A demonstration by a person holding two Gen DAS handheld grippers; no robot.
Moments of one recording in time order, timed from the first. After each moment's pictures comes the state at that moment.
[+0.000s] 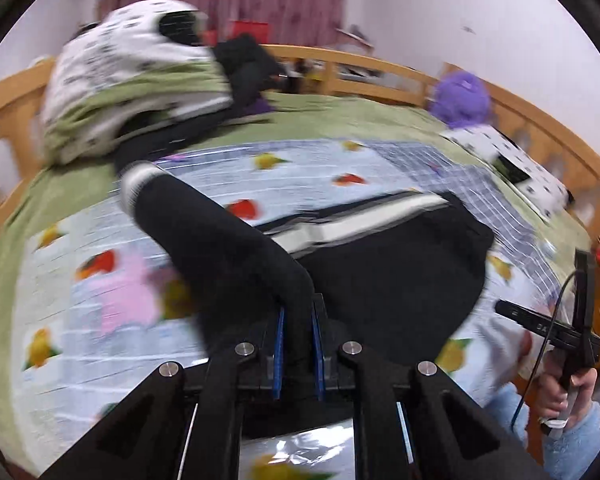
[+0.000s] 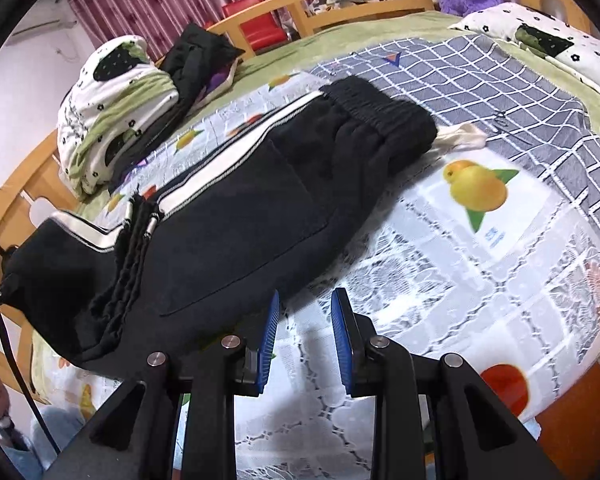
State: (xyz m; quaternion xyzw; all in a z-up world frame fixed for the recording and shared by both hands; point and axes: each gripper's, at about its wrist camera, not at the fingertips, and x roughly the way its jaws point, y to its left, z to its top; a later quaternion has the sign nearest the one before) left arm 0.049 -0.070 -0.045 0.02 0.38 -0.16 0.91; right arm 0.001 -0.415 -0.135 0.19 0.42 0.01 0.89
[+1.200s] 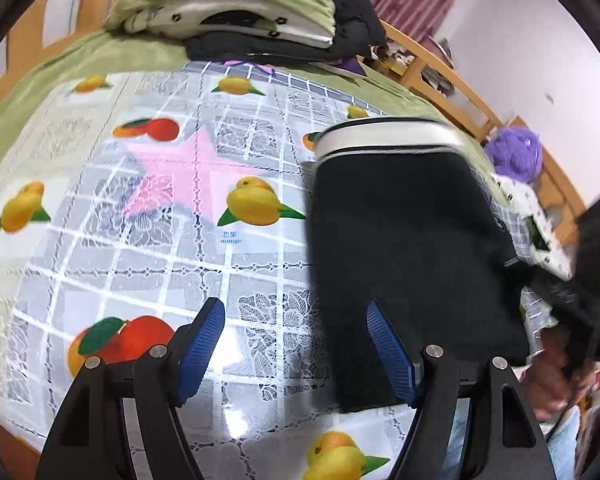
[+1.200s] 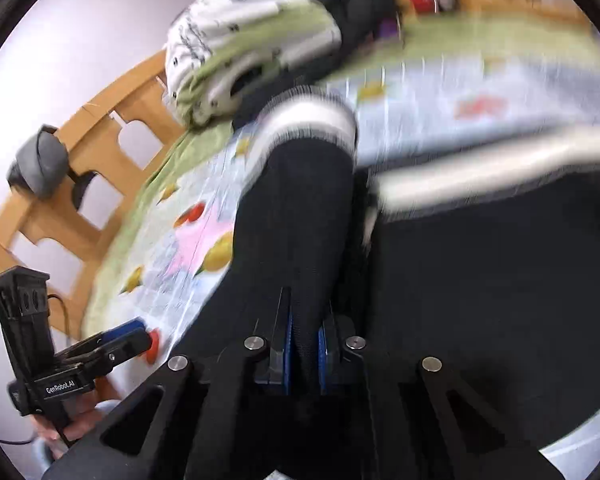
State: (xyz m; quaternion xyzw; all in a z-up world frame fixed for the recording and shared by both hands) left arm 0.064 0.057 -0.133 -0.18 0.46 -0.10 0.86; right arm 0.108 -0.220 -0.099 0.12 0.43 0.21 0.87
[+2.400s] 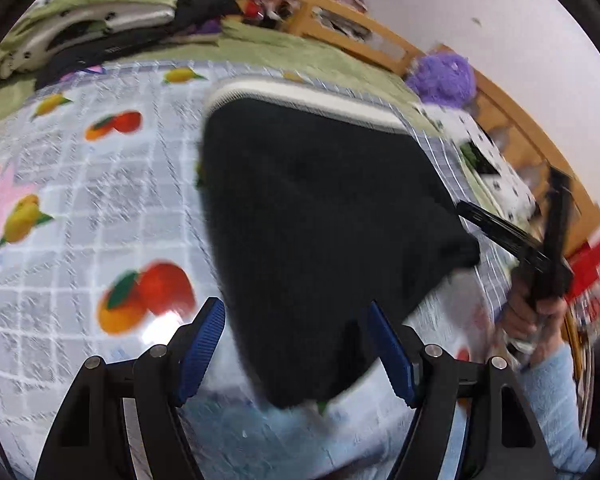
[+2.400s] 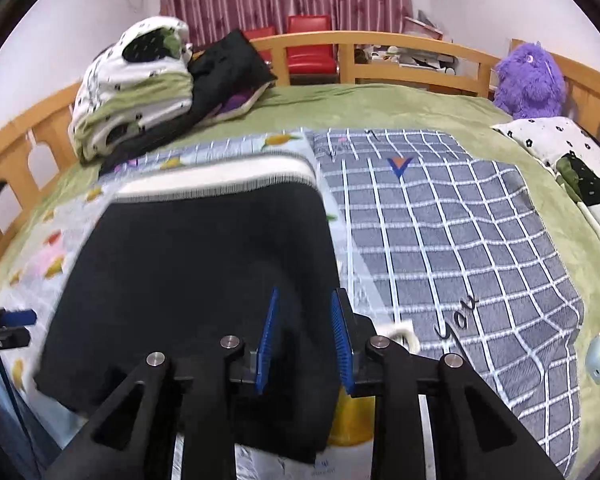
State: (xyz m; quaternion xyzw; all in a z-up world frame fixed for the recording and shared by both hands) left arm 0.057 -0.169 -0.111 -0.08 0.48 -0.23 0.84; right arm 0.108 -0.501 -0.093 0.01 0.38 0.06 0.92
